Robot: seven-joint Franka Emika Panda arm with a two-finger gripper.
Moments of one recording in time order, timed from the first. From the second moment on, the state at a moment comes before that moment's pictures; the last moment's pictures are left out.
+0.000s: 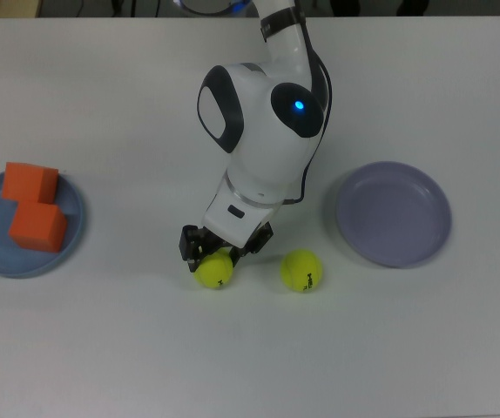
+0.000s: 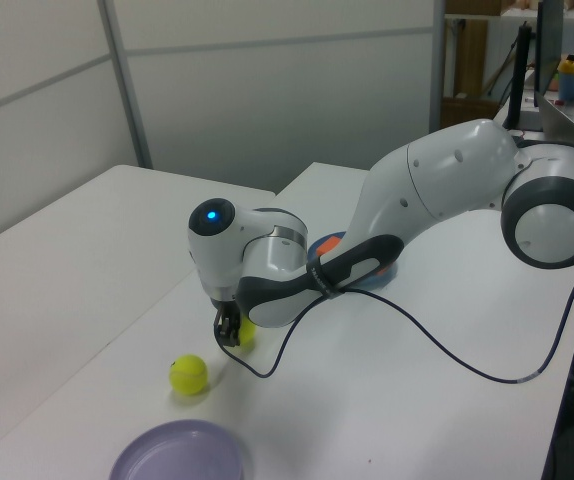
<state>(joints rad) 0.18 0.68 0.18 -1.42 -0.61 2.21 0.19</state>
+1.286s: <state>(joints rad) 0.34 0.59 0.38 -1.42 -0.61 1.98 0.45</state>
